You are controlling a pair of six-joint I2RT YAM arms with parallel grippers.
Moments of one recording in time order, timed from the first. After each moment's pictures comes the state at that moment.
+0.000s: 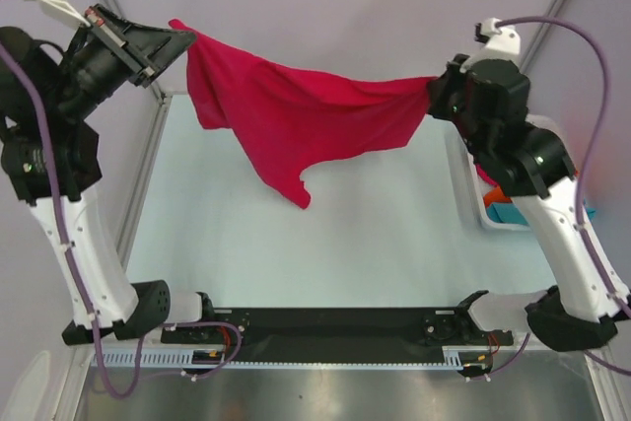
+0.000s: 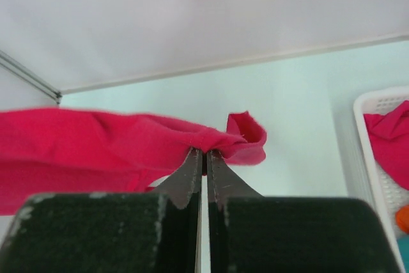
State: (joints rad) left arm 0.11 1.37 2.28 -0.75 0.74 -0.84; right arm 0.57 1.30 1.85 -0.76 0.47 0.38
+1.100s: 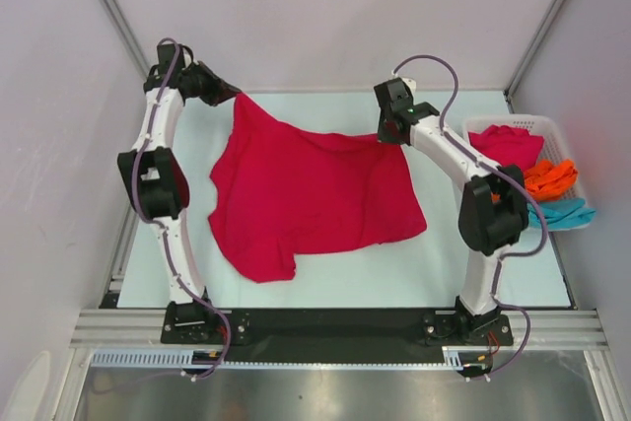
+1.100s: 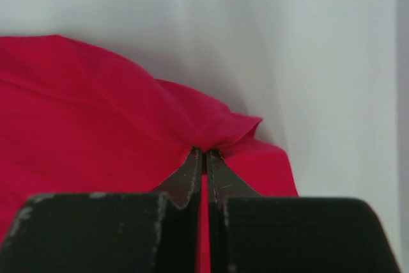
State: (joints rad) left arm 0.12 2.16 2.08 -0.62 0.57 -0.87; right arm 0.42 1.86 1.64 -0.63 0.33 0.45
